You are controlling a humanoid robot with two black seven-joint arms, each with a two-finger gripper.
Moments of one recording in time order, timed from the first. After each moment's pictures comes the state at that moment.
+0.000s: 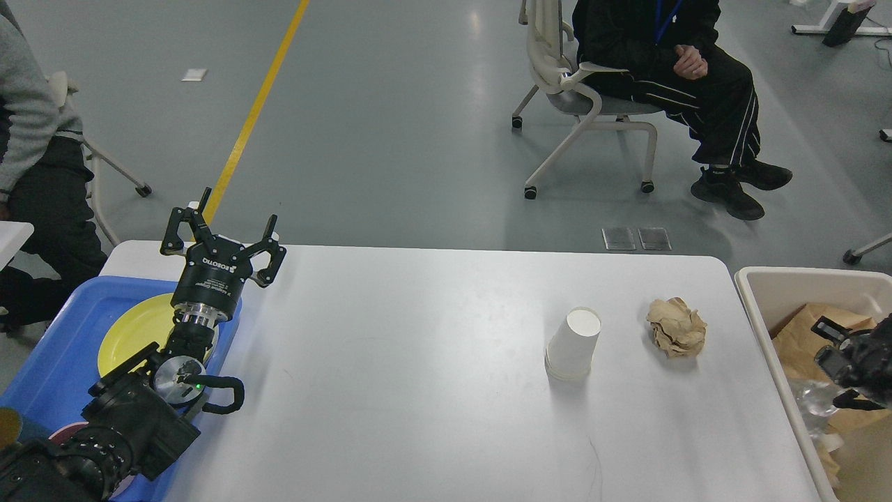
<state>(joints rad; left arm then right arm) -0.67 0.10 -0.89 -0.25 -0.07 -0.82 -0.48 0.84 -0.39 -1.11 0.21 0.19 -0.03 -0.25</state>
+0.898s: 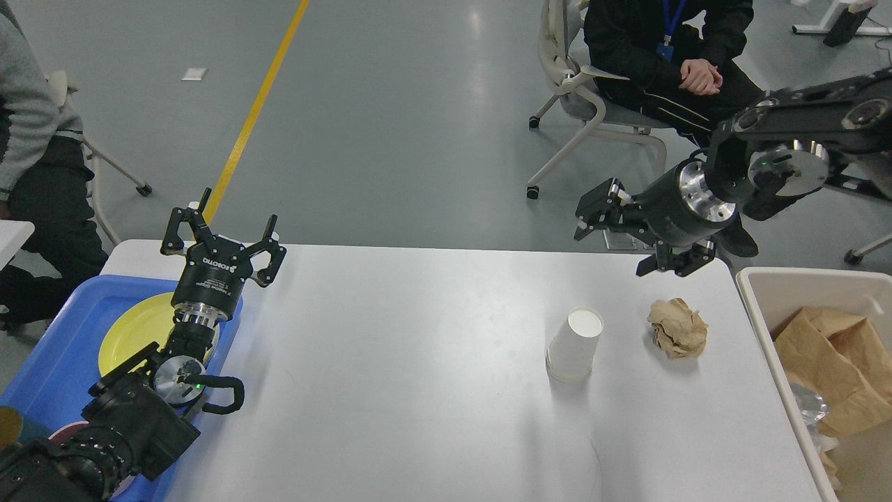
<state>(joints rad) -0.67 0.10 -0.89 -0.25 -0.07 -0.82 -0.48 1.96 -0.36 -1.02 1.28 0.20 0.53 -0.24</state>
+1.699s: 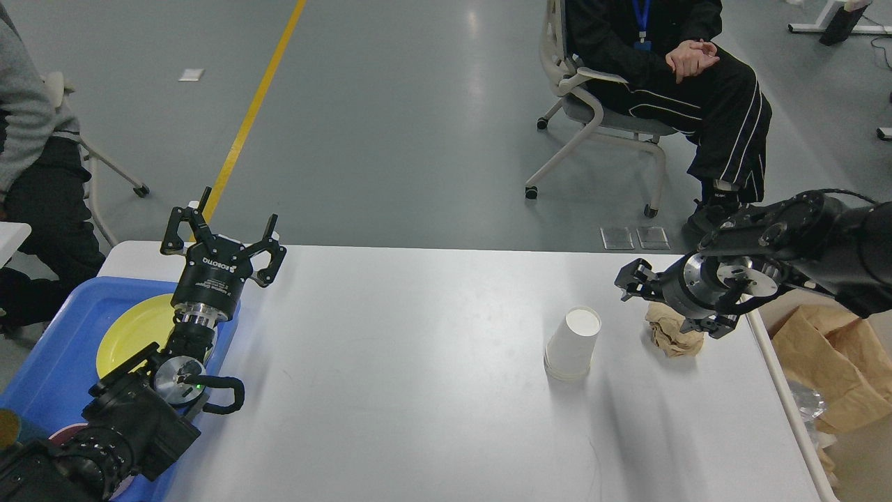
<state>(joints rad) -0.67 0.10 -0.89 -0.25 -0.07 -0.82 -0.48 1.57 -0.30 -1.10 1.06 0.21 0.20 -0.23</state>
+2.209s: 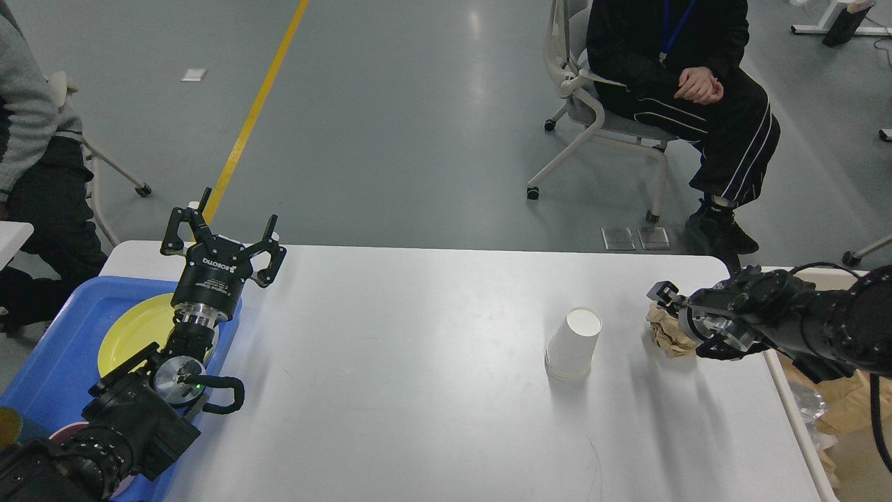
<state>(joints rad) -0.67 0.10 -0.89 -0.25 -0.07 -0.82 -0.48 1.20 -0.22 -1.04 0.68 0.30 -0.02 -0.23</state>
